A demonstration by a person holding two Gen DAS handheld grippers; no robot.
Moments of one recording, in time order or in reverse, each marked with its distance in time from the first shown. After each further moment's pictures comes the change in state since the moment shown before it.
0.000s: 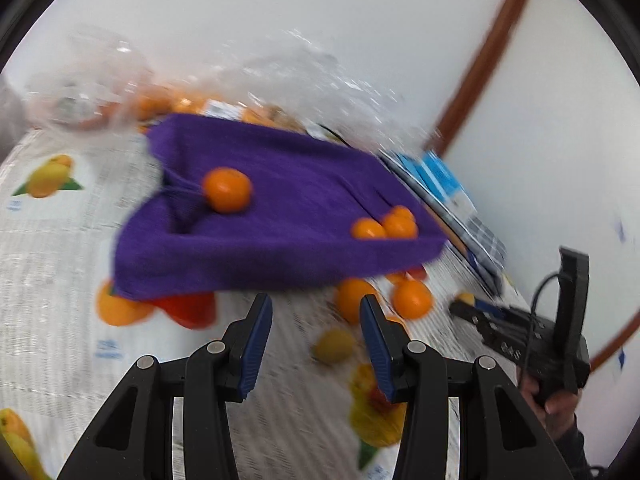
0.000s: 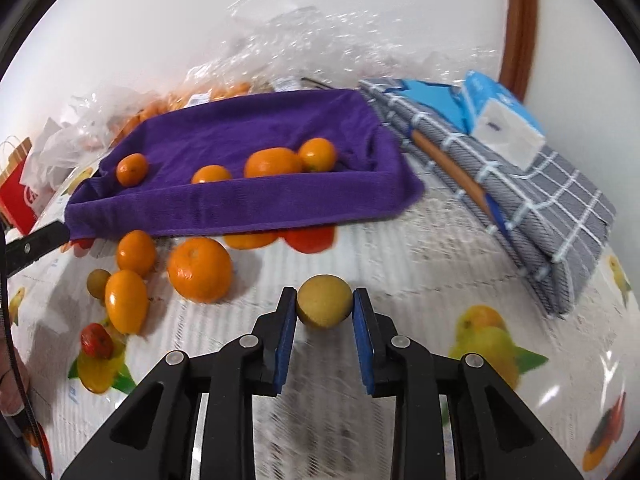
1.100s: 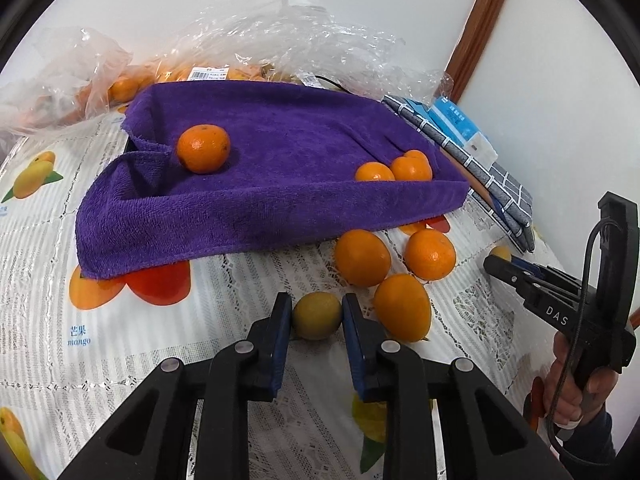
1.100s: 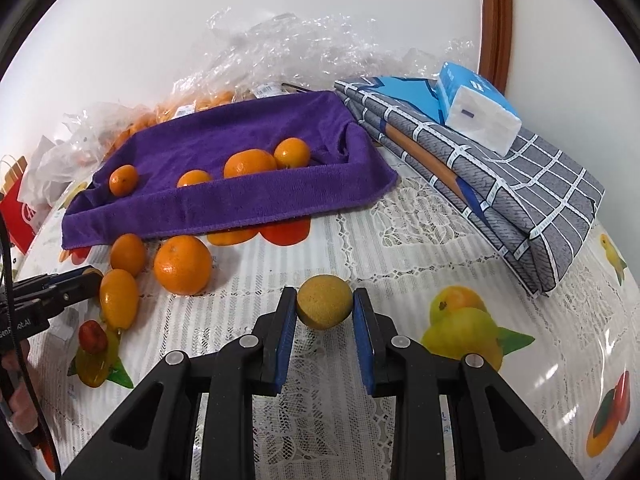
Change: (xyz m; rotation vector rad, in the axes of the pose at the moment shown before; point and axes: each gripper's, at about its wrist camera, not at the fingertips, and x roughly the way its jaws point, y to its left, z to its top) left arm 0.033 -0.020 -0.011 0.077 0.134 0.112; right arm -0.005 -0.010 -0.005 0.063 -0.007 0.012
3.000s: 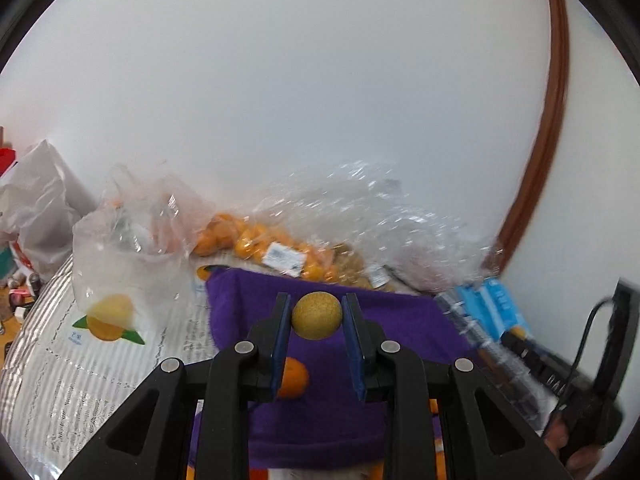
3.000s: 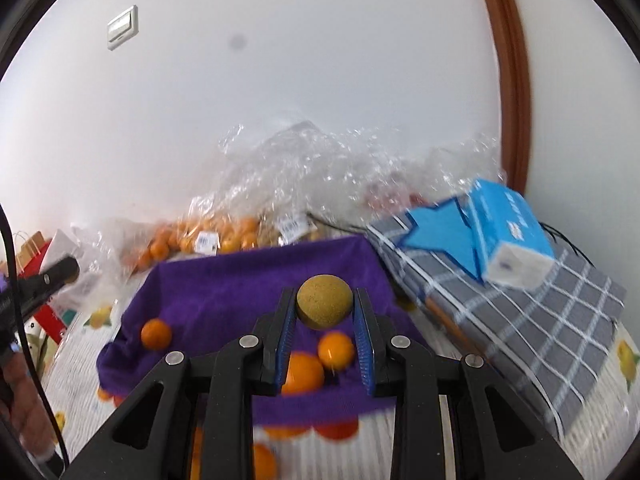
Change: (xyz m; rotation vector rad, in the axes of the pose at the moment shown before) left arm -0.056 0.037 0.098 -0.185 -0.464 0.185; right arm -0.002 0.025 0.123 0.045 -0.275 0.082
